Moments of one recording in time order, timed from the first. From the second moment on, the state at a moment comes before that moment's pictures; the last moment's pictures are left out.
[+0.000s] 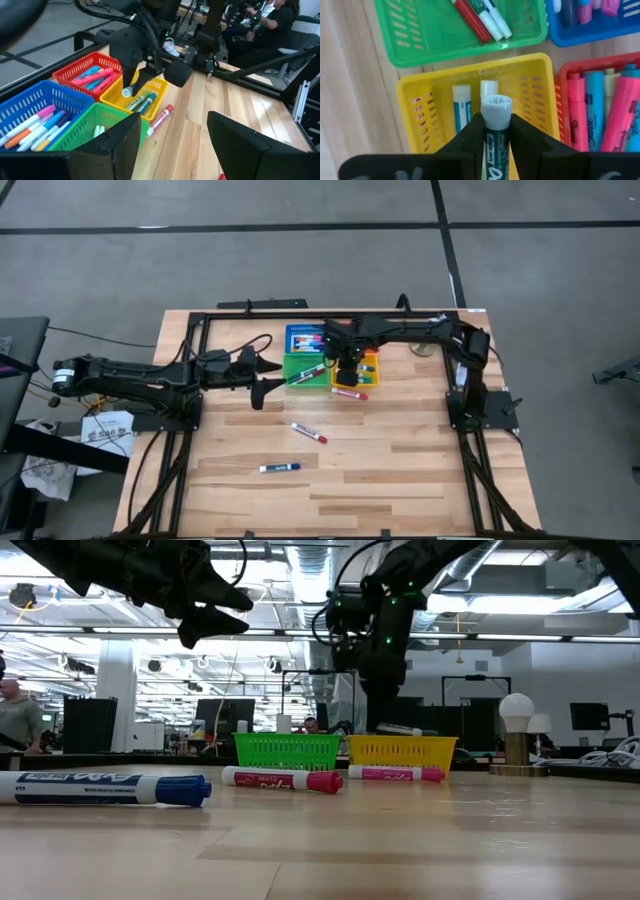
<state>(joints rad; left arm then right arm) 0.07 0.94 0.46 0.23 -0.10 -0.24 -0.31 1.95 1.51 -0.89 -0.01 -0.21</state>
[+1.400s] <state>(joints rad) 0.07 0.94 0.46 0.23 -0.10 -0.24 -0.31 2.03 1.55 -0.89 -0.03 -0.23</state>
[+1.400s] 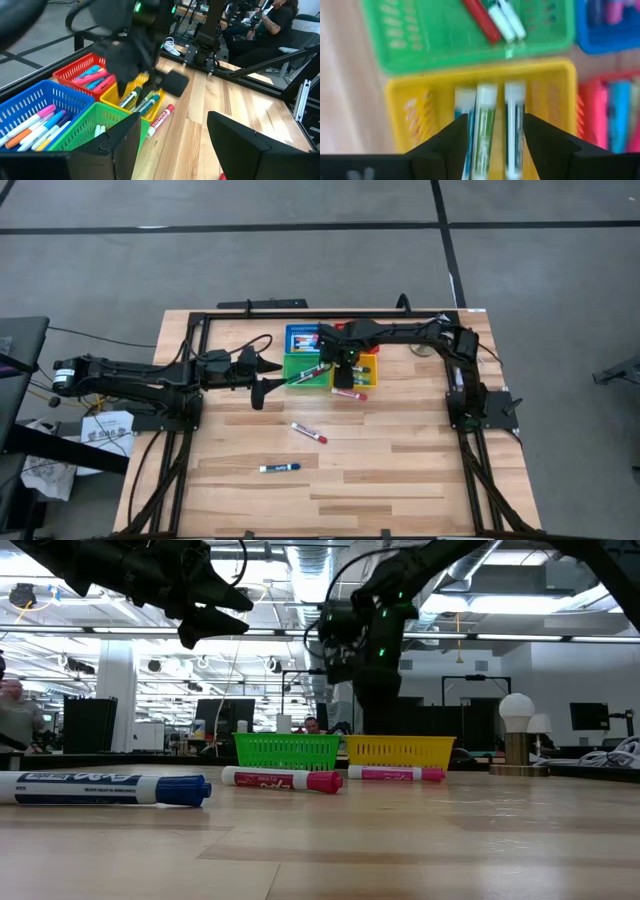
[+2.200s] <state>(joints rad) 0.06 0.94 0.46 0.37 -0.10 -0.29 0.05 1.49 1.58 -1.22 -0.03 0.08</state>
